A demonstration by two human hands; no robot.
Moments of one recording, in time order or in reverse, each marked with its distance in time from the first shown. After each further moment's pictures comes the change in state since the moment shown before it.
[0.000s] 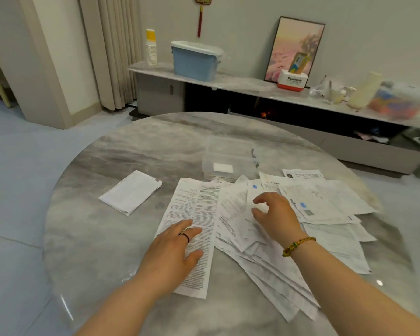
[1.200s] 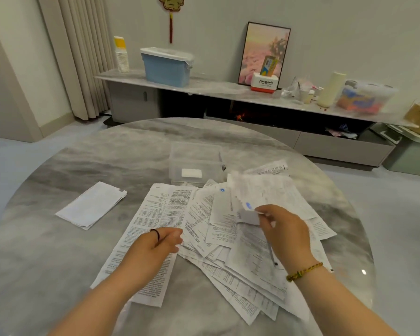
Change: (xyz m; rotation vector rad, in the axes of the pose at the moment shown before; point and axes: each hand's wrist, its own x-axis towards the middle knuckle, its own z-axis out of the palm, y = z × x) left_hand 0.020 0.041 0.012 -0.675 0.005 -0.168; right_hand -0.034 0.066 -0.035 -0.046 0.467 -0.174
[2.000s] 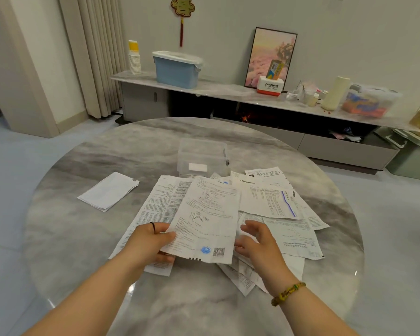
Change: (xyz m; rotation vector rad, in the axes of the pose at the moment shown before) left_hand -0.031 0.002 -0.007 -0.306 0.033 -0.269; right_hand -0.061 -0.046 -0.013 0.890 -0.421 0.612
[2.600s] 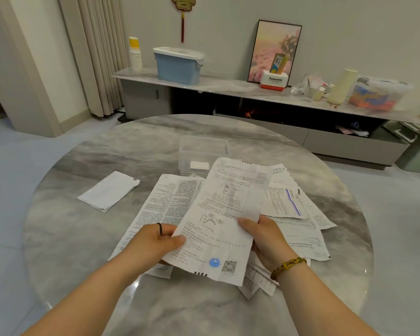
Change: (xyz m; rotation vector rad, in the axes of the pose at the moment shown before) left_hand -0.004 0.005 0.000 0.141 -0.124 0.105; right_hand 0.033 -0.009 -0.001 0.207 -0.097 0.102
